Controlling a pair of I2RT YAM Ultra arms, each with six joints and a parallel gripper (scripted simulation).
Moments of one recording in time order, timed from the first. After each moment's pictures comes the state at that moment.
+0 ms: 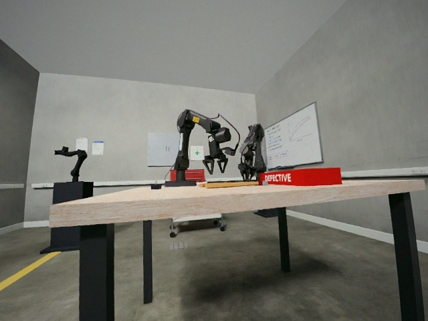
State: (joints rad) left arm -0.77 1.56 0.78 -0.53 0.07 0.24; right arm 0.53 1.77 1.20 -0.98 -0.09 -0.06
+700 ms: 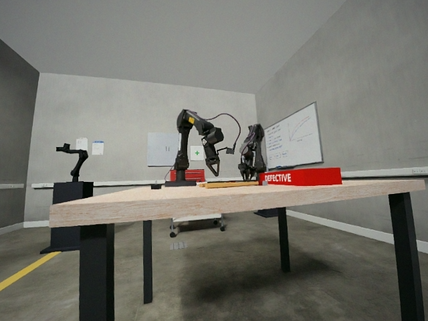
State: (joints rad) left arm -0.77 1.56 0.78 -0.53 0.07 0.24; right arm 0.40 1.77 1.13 -0.86 -0.26 -0.83
